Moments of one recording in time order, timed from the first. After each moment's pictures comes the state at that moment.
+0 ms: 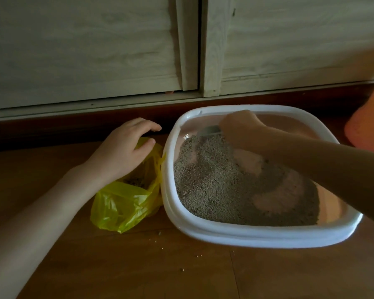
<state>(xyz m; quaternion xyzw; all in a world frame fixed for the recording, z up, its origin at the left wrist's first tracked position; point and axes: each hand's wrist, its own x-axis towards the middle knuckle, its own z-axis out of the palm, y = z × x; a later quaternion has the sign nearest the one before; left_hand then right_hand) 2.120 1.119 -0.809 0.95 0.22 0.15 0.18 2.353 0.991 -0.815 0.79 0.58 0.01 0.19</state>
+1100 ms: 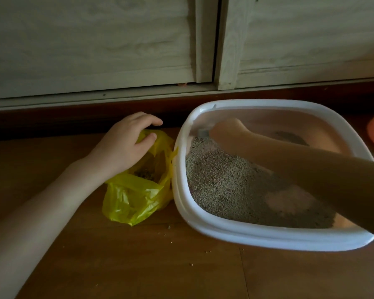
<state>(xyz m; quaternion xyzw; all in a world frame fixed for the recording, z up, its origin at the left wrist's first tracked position) 2.102 1.134 -0.812 0.94 0.25 0.14 0.18 2.316 1.027 -0.844 0.71 0.65 0.01 0.26</state>
